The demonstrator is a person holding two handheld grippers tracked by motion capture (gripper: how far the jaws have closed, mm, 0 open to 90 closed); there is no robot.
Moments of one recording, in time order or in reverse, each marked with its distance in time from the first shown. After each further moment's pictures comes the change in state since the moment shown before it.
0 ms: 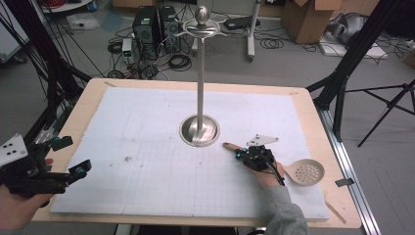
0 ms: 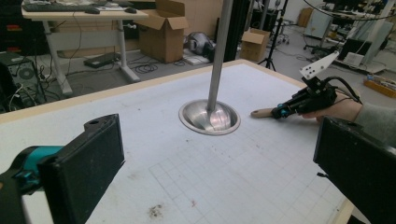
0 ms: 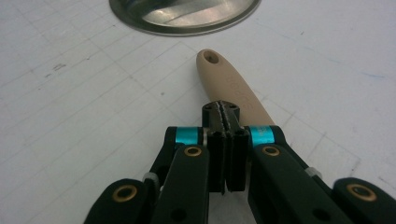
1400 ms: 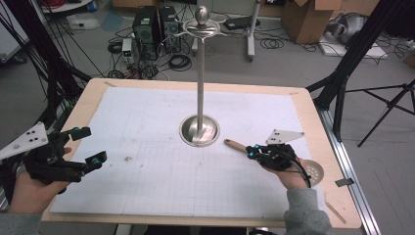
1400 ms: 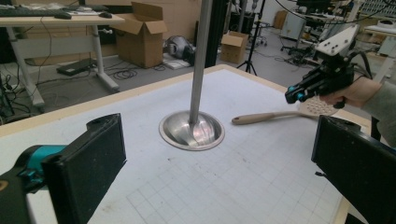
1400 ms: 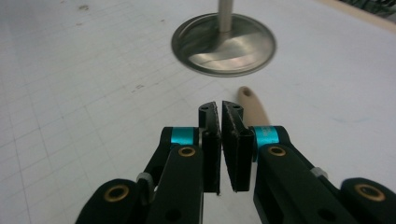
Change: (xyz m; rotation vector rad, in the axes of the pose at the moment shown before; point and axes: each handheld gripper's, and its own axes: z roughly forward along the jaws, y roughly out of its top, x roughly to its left) left arm 0.002 0.012 0.039 -0.009 -0.102 0.012; right arm -0.007 0.025 -0.083 -0.072 0.119 -0.100
